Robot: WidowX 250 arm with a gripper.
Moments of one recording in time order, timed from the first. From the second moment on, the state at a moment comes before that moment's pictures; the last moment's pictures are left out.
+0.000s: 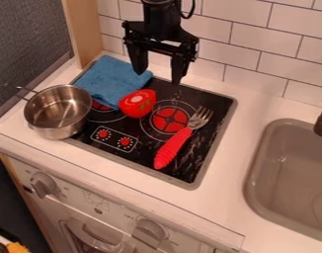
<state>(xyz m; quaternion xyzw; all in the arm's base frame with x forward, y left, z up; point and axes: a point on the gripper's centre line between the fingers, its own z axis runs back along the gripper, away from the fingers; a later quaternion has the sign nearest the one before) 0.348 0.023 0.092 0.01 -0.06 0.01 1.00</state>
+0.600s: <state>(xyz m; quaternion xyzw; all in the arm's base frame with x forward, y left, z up) 0.313 0.087 0.076 0.02 -0.05 0.01 1.00</state>
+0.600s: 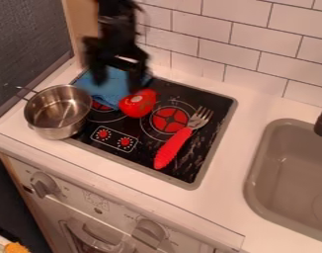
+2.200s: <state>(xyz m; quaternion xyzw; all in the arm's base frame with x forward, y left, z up) 0.257 0.114 0.007 0.03 0.02 -0.04 1.00</state>
